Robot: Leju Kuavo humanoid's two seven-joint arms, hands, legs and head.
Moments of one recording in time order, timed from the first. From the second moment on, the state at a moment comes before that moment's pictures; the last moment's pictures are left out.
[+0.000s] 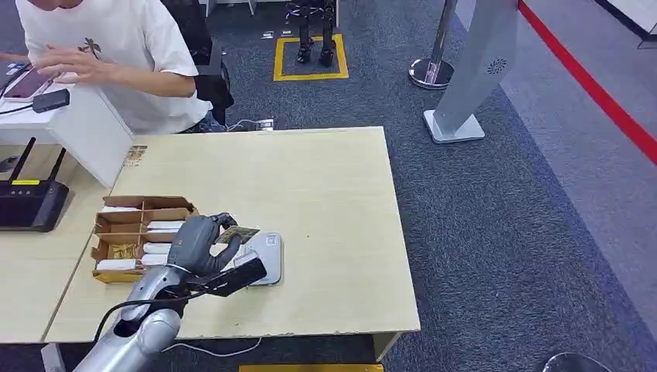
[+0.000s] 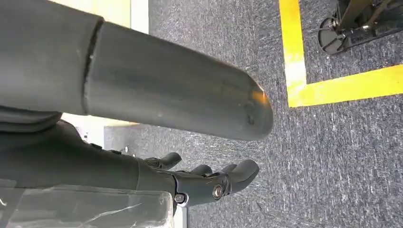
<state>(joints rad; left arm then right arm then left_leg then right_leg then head) -0.33 0.23 -0.65 -1.30 -0.70 0.04 0.07 -0.07 0.13 -1.21 -0.22 1.16 -0.05 0.17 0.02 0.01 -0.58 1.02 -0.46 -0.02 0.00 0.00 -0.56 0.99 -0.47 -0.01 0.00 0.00</state>
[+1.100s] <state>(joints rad) -0.19 0.20 -0.59 -1.24 -0.79 0.12 0.12 -0.07 0.13 -1.21 -0.22 1.18 -0.05 0.17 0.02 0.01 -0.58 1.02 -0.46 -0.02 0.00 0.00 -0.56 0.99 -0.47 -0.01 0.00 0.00</state>
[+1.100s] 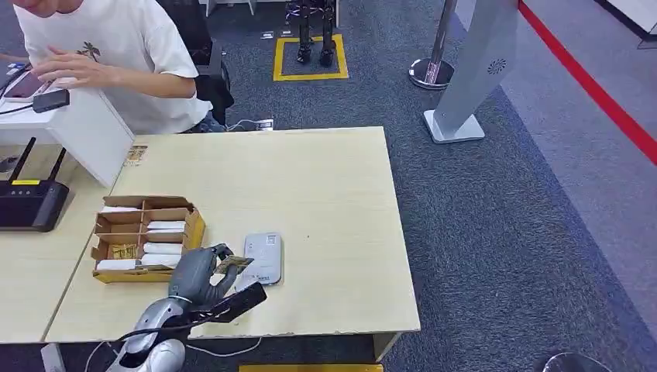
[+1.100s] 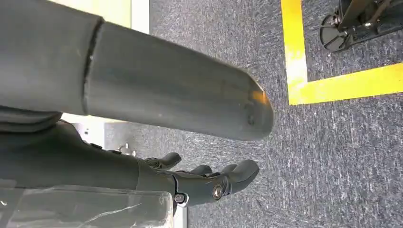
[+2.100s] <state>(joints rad) -0.40 0.04 -0.41 -1.01 -0.86 0.24 0.03 -0.08 0.13 -1.18 -0.22 1.21 -0.03 0.16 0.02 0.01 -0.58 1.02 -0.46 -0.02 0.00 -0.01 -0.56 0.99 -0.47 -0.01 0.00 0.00</state>
